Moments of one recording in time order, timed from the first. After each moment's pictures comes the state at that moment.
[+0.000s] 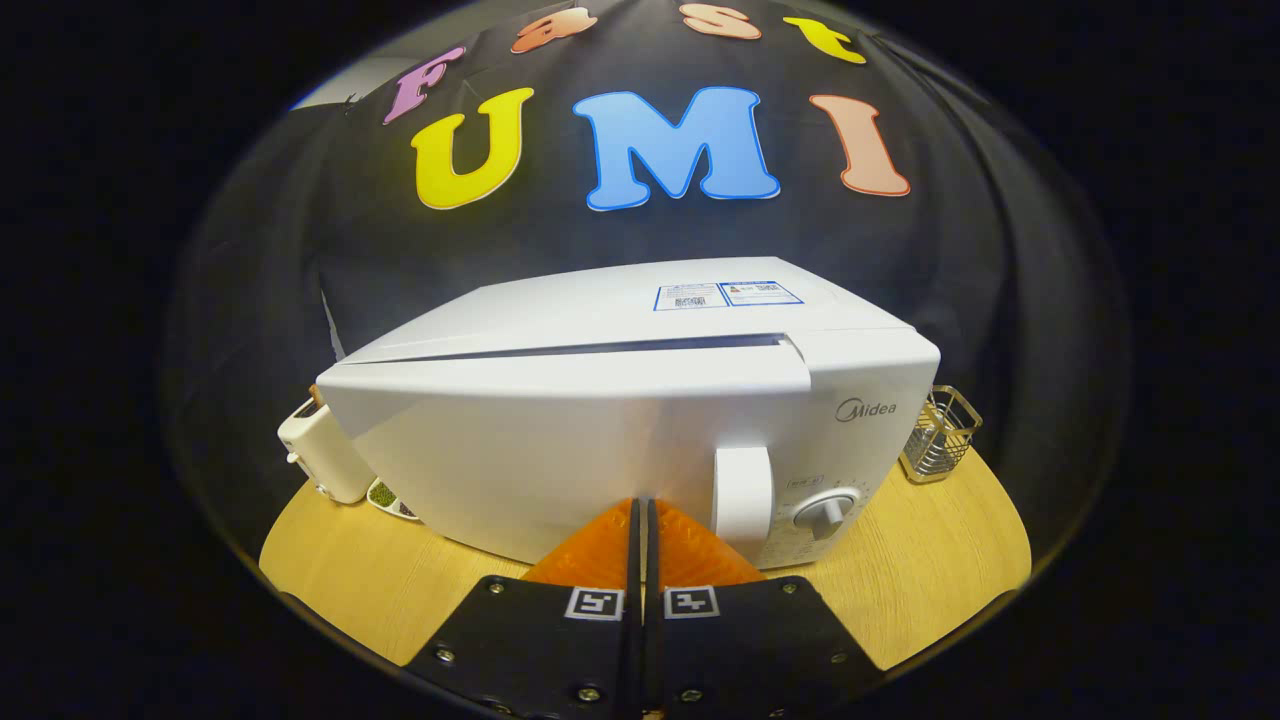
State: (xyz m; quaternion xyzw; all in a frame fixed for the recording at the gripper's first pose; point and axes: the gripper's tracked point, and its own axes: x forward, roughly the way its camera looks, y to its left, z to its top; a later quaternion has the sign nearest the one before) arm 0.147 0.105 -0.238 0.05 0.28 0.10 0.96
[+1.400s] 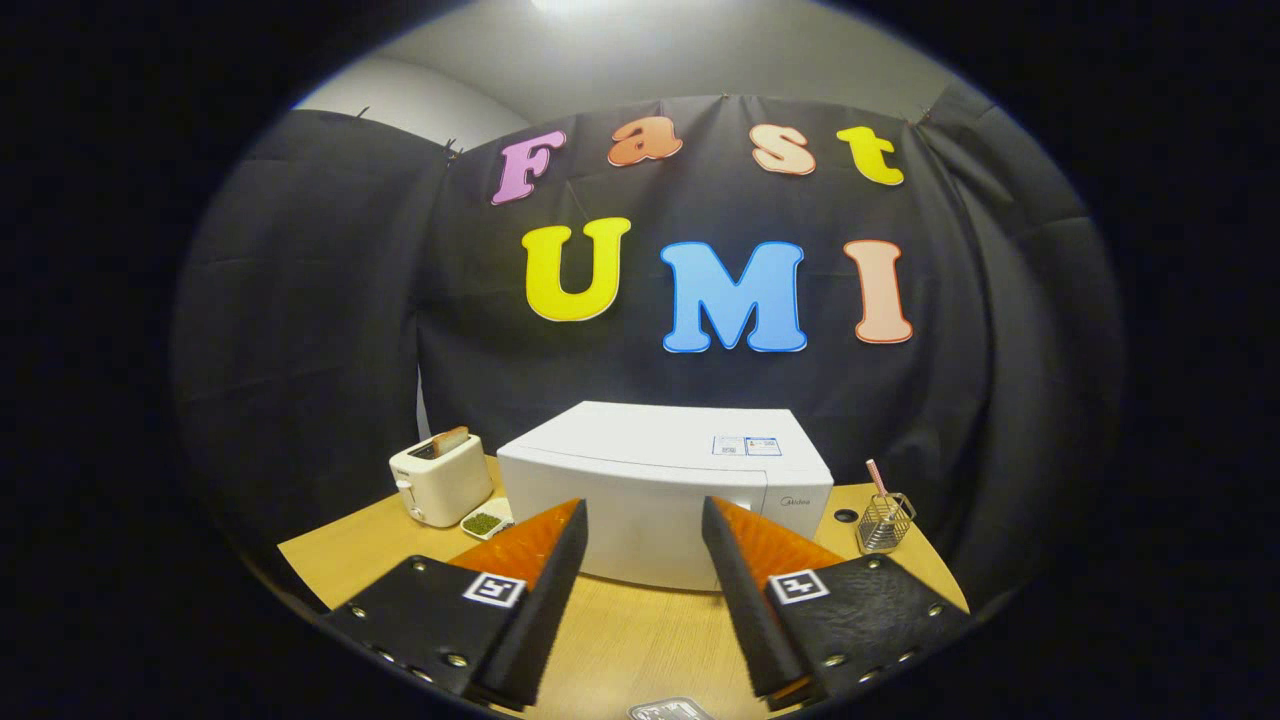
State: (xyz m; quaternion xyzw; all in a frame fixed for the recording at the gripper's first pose) arm -0.014 0.098 -0.074 0.01 0.10 0.16 0.98
